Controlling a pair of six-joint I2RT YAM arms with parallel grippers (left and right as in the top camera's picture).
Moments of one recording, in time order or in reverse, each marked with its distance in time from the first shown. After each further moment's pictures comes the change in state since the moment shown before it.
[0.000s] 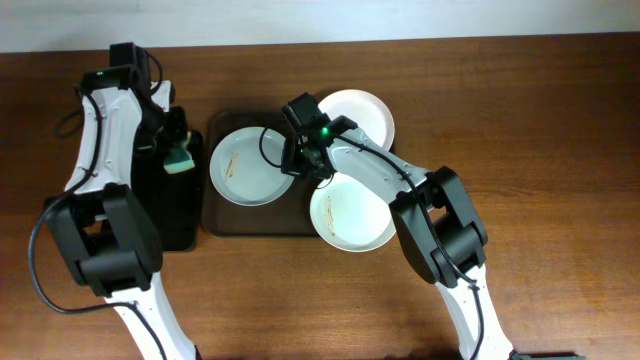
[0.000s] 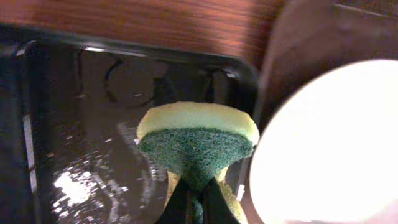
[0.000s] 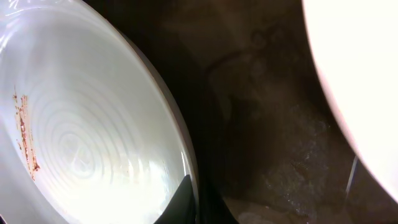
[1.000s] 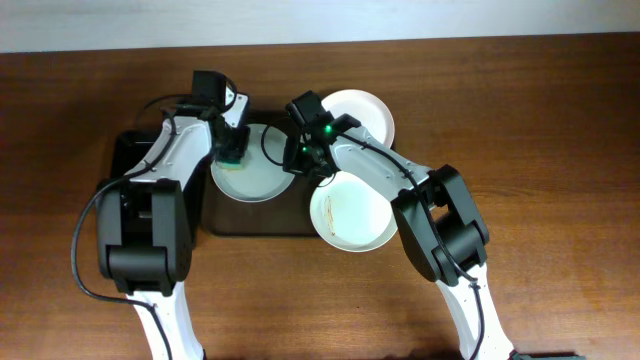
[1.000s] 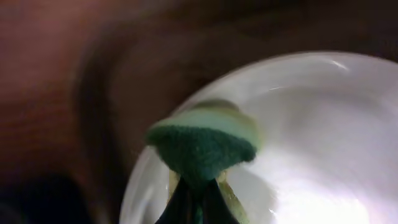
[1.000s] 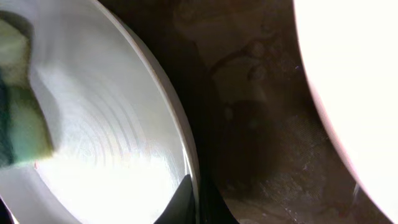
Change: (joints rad) left arm -0.223 -0.024 -0.354 0.554 -0.076 0.162; right arm -0.015 0.004 0.000 0.011 -0.032 -0.014
